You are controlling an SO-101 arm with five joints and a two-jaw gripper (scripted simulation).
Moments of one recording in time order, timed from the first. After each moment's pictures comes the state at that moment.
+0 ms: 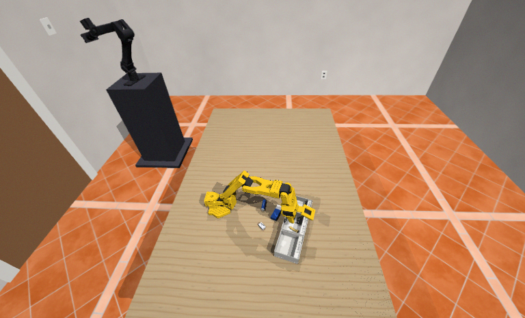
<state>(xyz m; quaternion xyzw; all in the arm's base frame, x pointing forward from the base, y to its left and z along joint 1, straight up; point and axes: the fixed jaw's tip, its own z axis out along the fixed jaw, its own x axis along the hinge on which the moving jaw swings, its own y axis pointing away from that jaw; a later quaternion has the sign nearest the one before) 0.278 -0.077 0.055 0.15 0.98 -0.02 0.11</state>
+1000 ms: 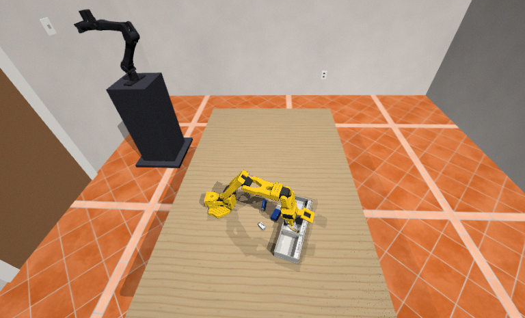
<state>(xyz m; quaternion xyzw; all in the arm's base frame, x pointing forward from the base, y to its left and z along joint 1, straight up) 0.278 -0.077 0.037 0.15 0.98 -0.02 0.11</state>
